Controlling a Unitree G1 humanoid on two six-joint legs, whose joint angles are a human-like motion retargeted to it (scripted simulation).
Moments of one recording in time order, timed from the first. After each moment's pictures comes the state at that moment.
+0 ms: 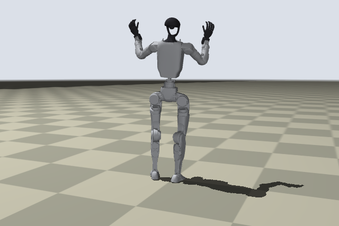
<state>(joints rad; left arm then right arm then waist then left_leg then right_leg) -0.47 0.96 0.63 0.21 0.10 -0.27 0.70 -0.74 -0.60 -0.19 -0.11 -0.31 -0.31 -0.83 -0.13 0.01 -0.03 0.11 -0.01 0.26 0.02 -0.08 -0.01 0.17 -0.07 -0.32 0.02 0.02 0.06</state>
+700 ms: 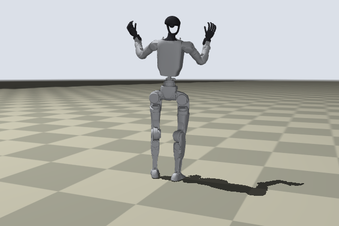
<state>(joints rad) -0.43 0.89 0.68 0.23 0.03 -0.27 0.73 -0.70 -0.53 -0.25 -0.04 -0.37 -0.39 -0.83 -0.14 0.02 -0.04 0.11 -0.01 0.26 0.02 -0.08 -0.01 0.17 -0.07 -0.32 0.02 0.02 0.06</state>
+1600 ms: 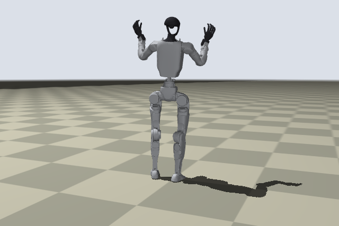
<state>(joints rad) -0.49 0.83 0.59 0.08 0.08 -0.23 0.67 -0.70 -0.50 -0.19 -0.06 -0.33 -0.29 -0.84 -0.13 0.02 -0.03 0.11 -0.01 0.26 0.03 -0.08 0.00 0.17 -0.07 -0.32 0.03 0.03 0.05</state>
